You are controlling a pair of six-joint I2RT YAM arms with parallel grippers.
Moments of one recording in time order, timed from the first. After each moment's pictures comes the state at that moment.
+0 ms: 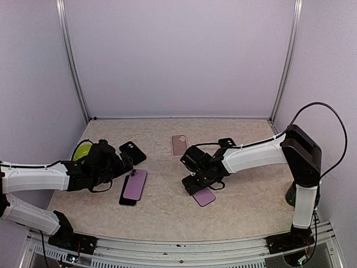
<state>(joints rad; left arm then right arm) -0.72 1.20 0.56 -0.04 -0.42 -0.92 0.99 1.98 1.27 -0.44 0.22 0.40</state>
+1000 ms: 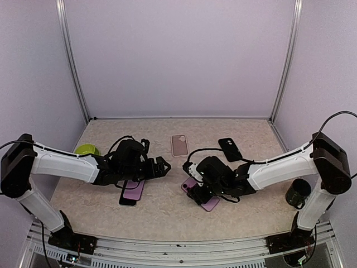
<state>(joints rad) -0.86 1.55 0.78 0.14 -0.09 -0.80 1.07 1.70 0.89 -0.05 0.21 0.14</state>
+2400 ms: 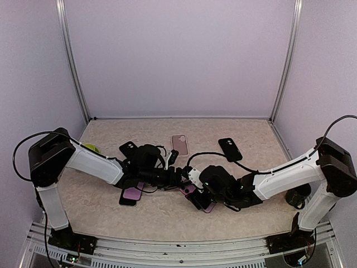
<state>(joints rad) -0.89 1.86 0.89 0.44 0.42 -0.84 1.16 1.64 0.78 0.14 0.33 0.07</state>
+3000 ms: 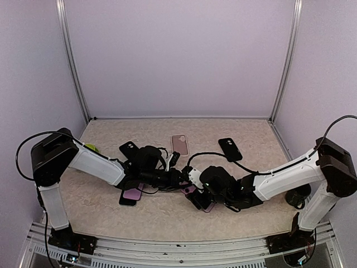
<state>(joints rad) -0.90 1.89 0.89 0.48 0.45 -0.86 1.16 1.64 0.77 0.16 0.35 0.06</state>
